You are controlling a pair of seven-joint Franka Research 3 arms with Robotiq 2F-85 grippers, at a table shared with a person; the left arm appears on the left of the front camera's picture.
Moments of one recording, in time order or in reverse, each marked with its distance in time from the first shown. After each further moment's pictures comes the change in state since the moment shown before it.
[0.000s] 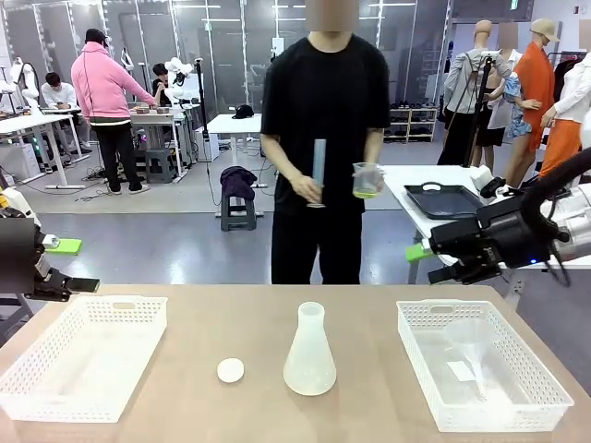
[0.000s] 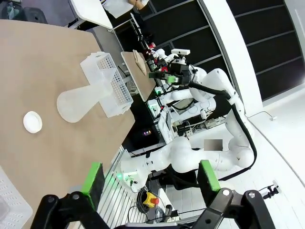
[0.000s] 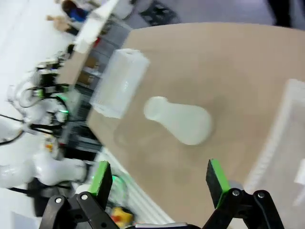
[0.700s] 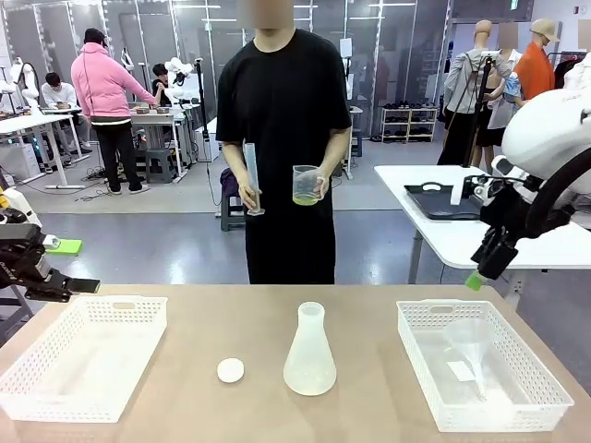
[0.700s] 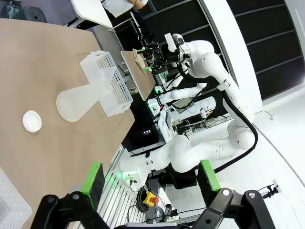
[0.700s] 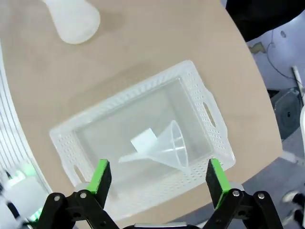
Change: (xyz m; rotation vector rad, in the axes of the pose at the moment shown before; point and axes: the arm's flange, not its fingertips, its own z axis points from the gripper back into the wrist) left arm 0.000 0.000 -0.001 -0.001 0.005 0.001; right arm 0.084 -0.063 0.013 -0.399 0.559 0.839
